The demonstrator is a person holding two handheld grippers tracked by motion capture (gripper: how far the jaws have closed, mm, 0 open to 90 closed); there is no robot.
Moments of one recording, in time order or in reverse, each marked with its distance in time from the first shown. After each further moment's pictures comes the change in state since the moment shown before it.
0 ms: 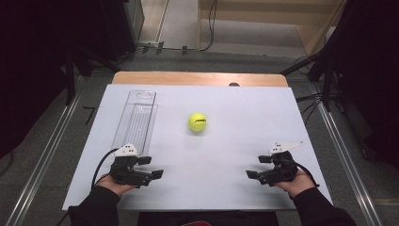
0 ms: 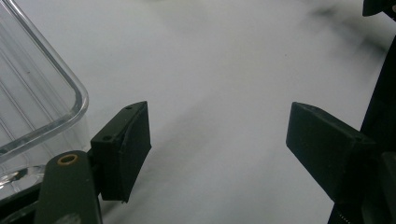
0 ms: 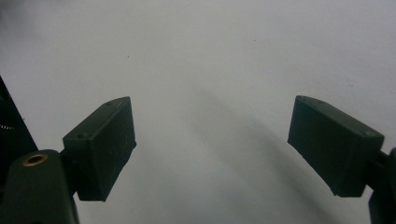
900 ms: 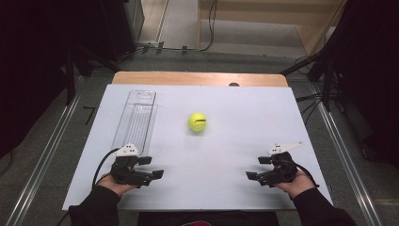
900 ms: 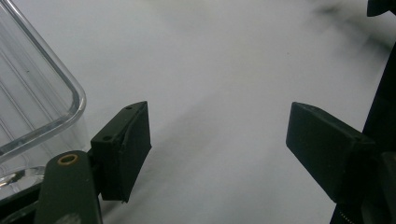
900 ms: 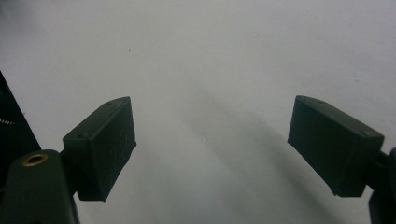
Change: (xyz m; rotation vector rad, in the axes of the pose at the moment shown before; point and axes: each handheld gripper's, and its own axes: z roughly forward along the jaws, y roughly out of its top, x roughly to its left) left arm 0.000 0.001 0.002 0.008 0.004 0.001; right arm 0.001 -0.001 0.001 0.016 0.000 -0.007
